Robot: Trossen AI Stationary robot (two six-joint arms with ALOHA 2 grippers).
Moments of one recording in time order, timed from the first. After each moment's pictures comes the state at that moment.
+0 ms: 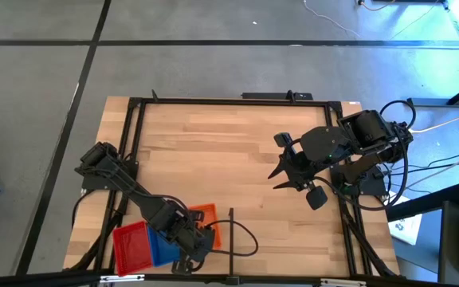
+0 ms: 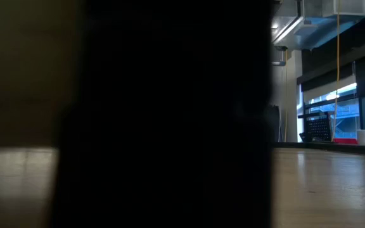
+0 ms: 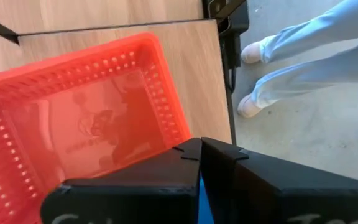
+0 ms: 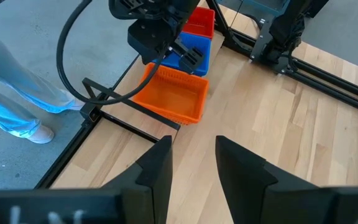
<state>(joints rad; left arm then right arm) -0.63 1.83 1.70 -0.93 0.04 -0.57 0.34 1.68 2.34 -1.39 -0.03 -0.17</state>
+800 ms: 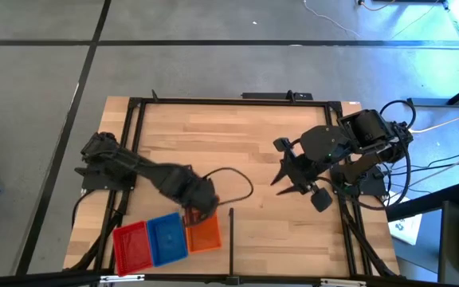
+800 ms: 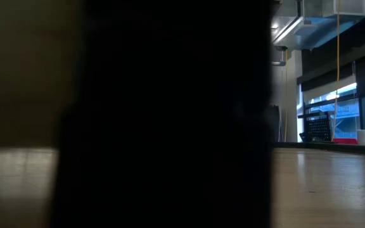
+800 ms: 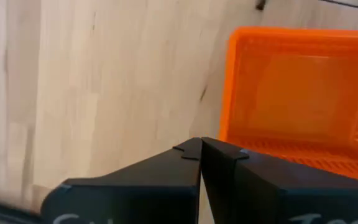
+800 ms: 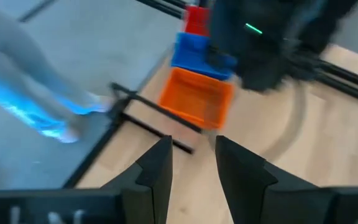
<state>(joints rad) -0.42 1.77 1.72 -1.36 -0.16 -0.67 0.34 1.68 2.34 -1.39 -0.14 -0.16</state>
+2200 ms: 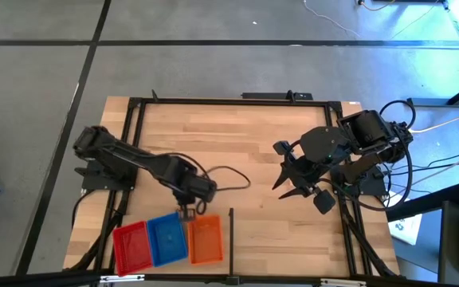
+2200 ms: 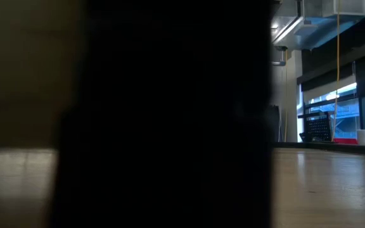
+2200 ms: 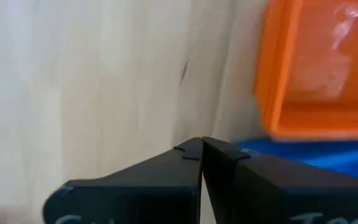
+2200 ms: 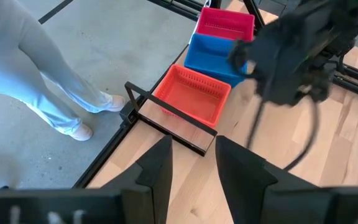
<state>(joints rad) -0.32 1.66 1.49 -1.18 0.04 -0.50 0.34 1.68 2.34 -1.39 -0.19 -0.16</state>
